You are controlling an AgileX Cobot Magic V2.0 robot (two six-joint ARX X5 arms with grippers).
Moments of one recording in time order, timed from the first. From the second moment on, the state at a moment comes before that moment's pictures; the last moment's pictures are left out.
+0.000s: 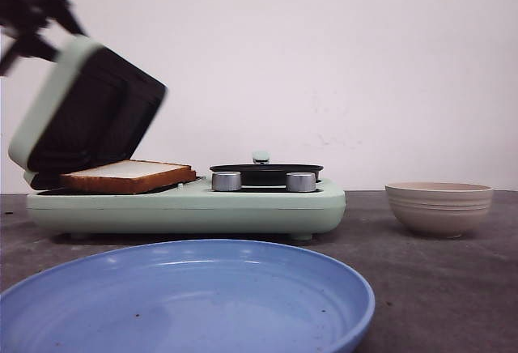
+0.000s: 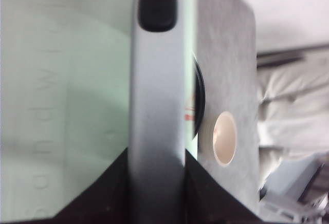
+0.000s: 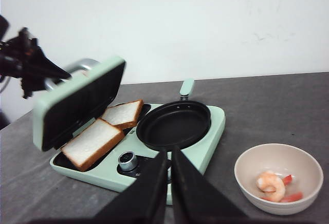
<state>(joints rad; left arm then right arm) 0.03 1.85 1.75 -0.83 0.81 -0.40 0.59 0.30 0.51 -0.27 0.11 0.31</state>
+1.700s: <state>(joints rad) -0.27 1.66 1.74 -0.77 0.09 -0.26 0.58 0.30 0.51 -0.07 0.19 0.36</state>
